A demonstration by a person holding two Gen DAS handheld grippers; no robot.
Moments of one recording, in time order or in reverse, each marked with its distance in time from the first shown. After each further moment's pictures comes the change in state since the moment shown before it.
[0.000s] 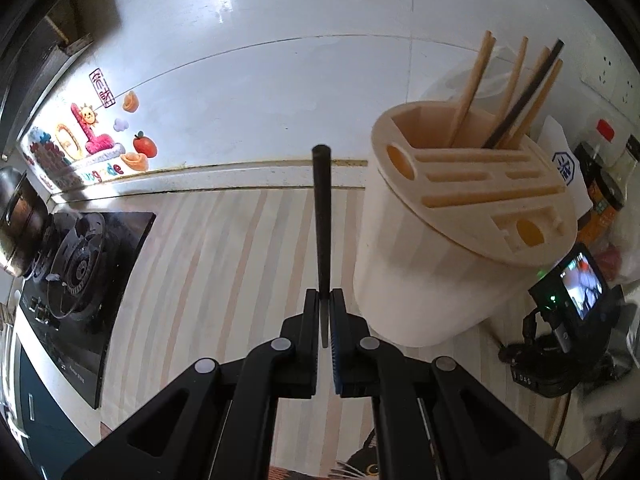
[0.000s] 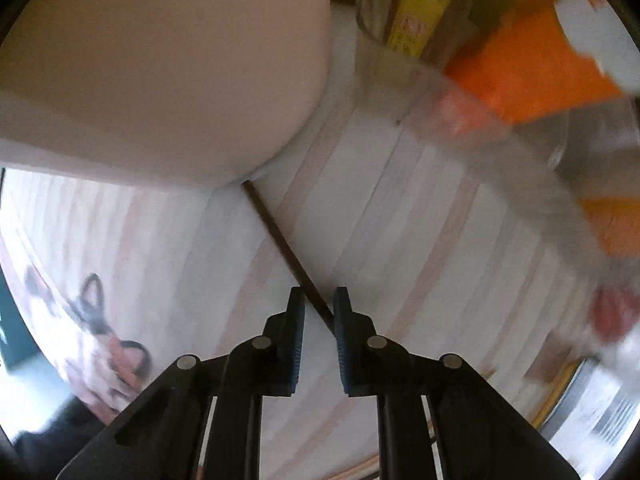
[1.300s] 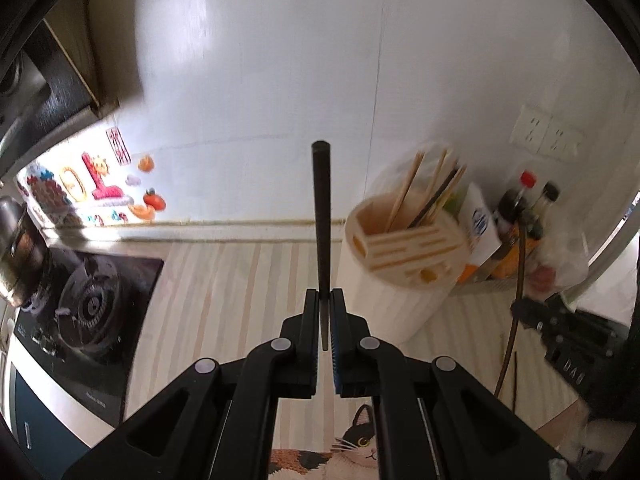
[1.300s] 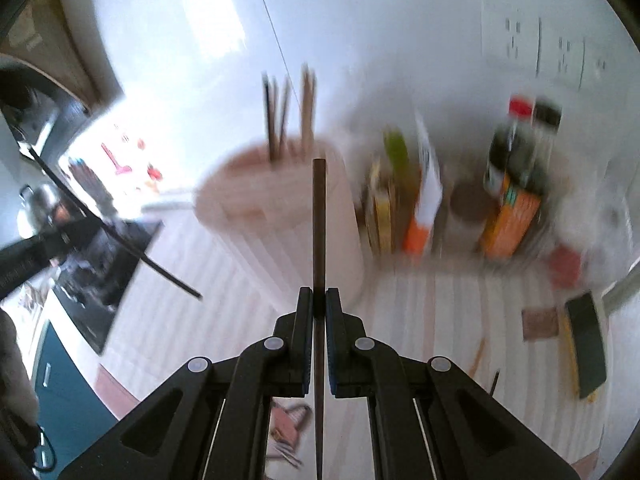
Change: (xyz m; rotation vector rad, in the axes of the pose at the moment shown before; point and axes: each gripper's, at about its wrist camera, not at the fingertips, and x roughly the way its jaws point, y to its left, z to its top) left arm -0.129 0.024 0.018 0.039 -0.165 -0.126; right arm -0.215 0.038 -0.124 0.251 -0.780 0.124
